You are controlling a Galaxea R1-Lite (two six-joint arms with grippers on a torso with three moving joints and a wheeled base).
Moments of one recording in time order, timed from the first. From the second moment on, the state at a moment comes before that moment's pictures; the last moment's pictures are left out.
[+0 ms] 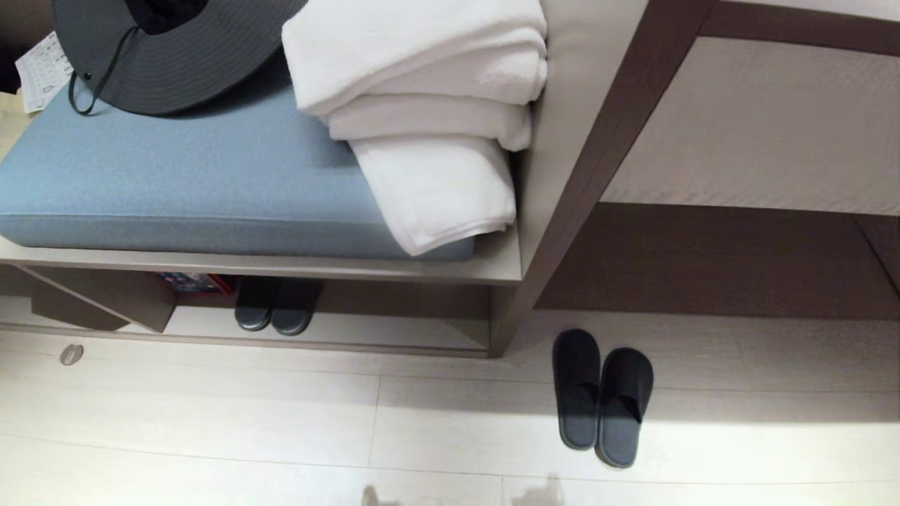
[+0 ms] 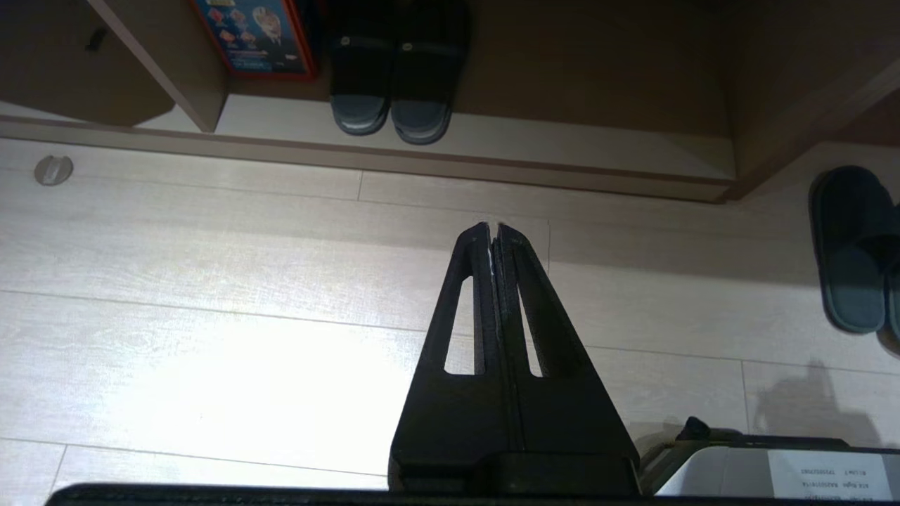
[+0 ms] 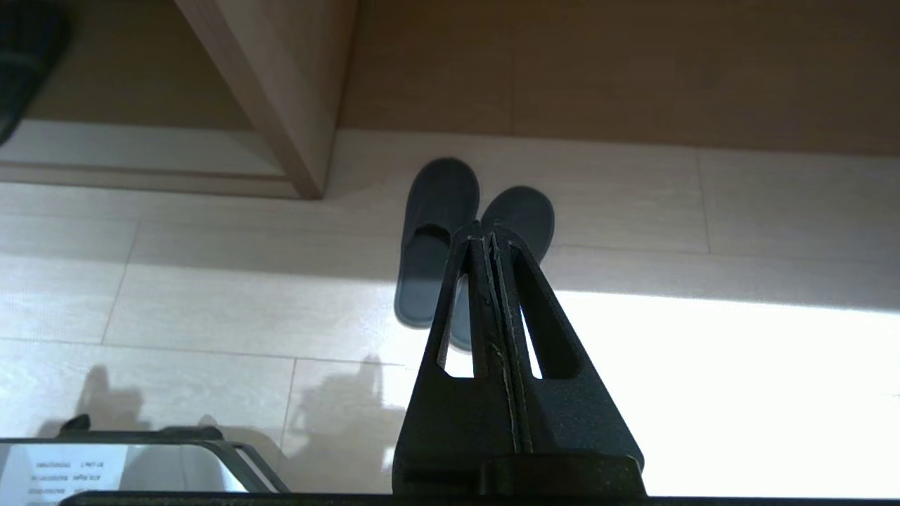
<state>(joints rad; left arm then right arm) 0.00 0.00 0.00 -0.01 0.01 -0.06 0.00 0.00 0.00 0.00 -0.01 0.03</state>
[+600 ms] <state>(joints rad) 0.00 0.00 0.00 -0.01 0.01 -0.07 0.00 0.00 0.00 0.00 -0.01 0.03</state>
